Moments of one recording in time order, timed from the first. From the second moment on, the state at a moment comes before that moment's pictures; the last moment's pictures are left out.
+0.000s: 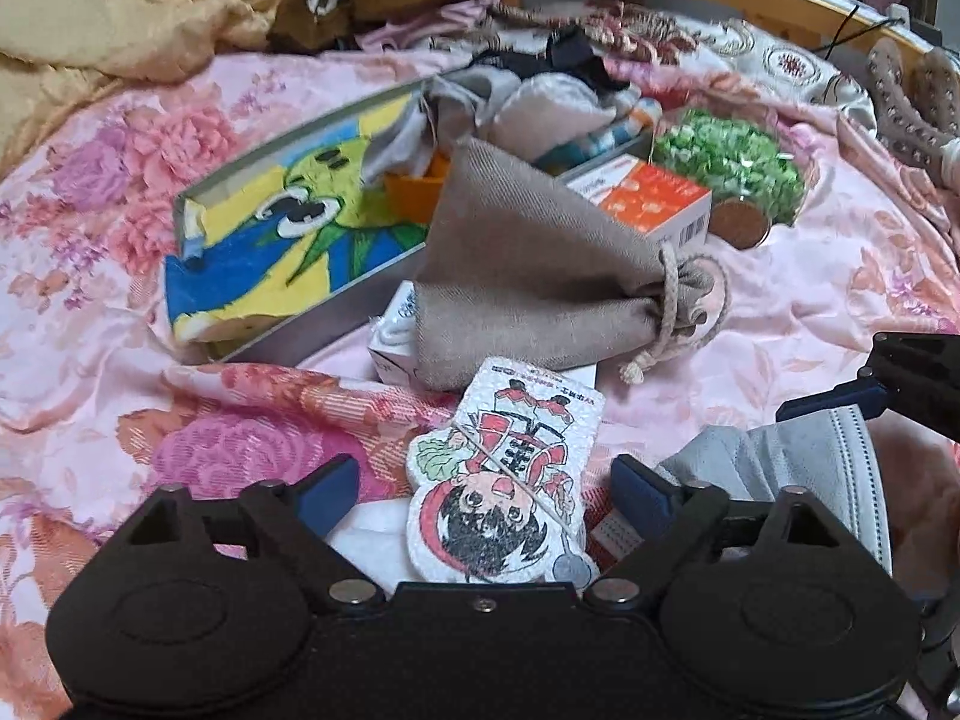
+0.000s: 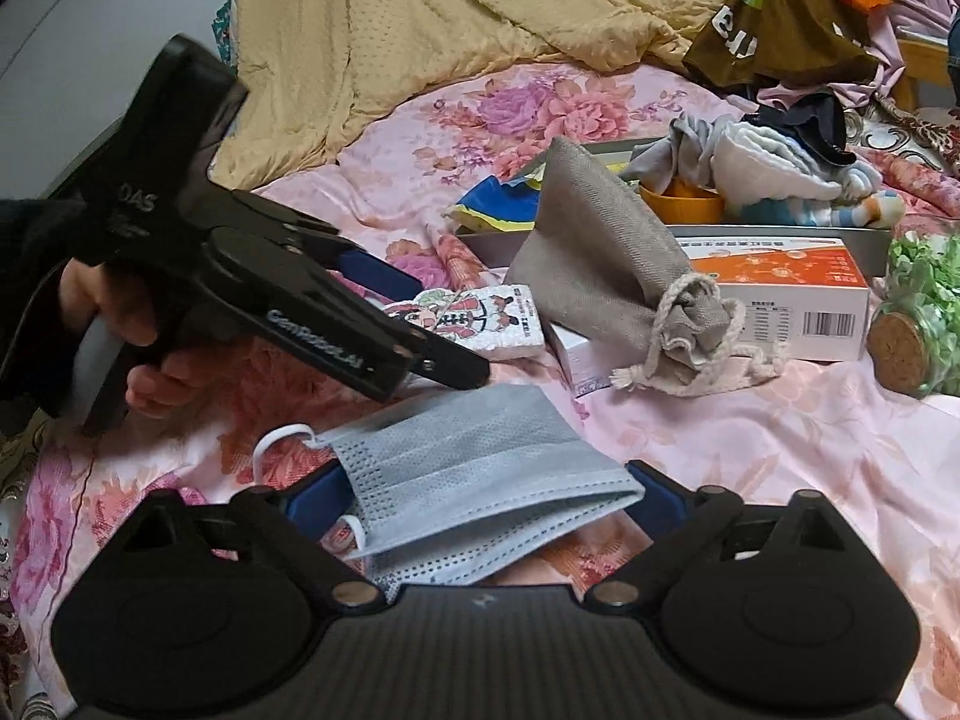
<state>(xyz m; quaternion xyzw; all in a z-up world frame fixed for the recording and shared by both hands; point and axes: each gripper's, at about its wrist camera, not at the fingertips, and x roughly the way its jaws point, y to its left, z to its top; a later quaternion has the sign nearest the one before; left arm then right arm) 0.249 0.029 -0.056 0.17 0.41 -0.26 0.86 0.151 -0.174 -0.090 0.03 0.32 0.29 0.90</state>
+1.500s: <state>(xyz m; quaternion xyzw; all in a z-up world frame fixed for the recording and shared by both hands) 0.227 0.045 -0.036 0.05 0.41 -0.18 0.89 0.159 -0.205 -0.083 0.12 0.28 0.26 0.92</state>
